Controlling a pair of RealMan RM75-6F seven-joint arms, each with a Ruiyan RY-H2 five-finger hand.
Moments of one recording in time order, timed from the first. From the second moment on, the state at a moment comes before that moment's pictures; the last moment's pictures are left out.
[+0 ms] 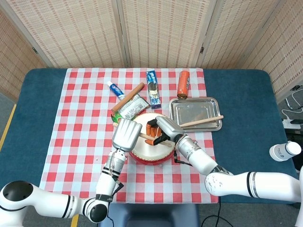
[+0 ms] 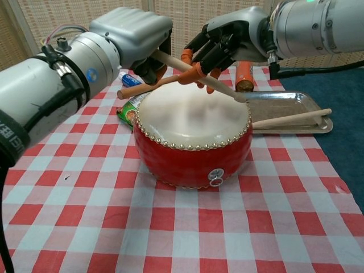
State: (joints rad) left arm -1.00 -1.74 -0.30 -1.76 0.86 1.44 1.18; right arm 1.09 -1.26 0.29 -1.86 -0.52 0.77 0.00
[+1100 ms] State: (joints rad) left arm -1.00 -1.73 -0.23 -1.71 0.94 1.40 1.21; right arm 1.10 -1.30 0.27 -1.85 -0.49 0.84 -0.08
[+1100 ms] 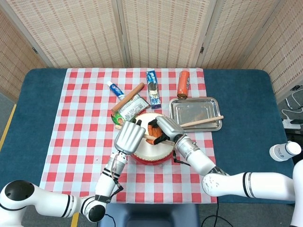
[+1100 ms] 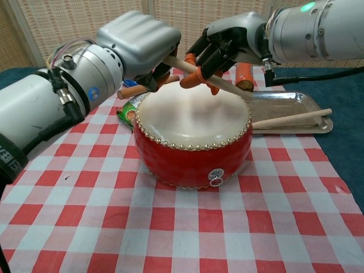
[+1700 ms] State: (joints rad) left arm -1.00 -1.73 -0.23 -1.71 0.97 1.40 1.22; right arm 1.10 -1.33 0.26 -1.85 -0.48 0.89 -0.14
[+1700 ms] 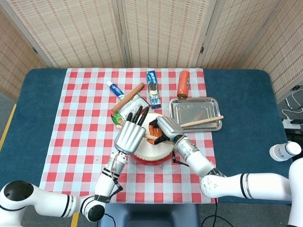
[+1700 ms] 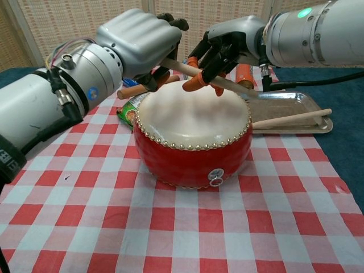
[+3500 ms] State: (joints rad) left arm -0.87 -1.55 -0.27 -1.72 0.89 1.36 0.97; right arm 0.90 -1.00 0.17 -1.90 -0.69 0.83 -0.16
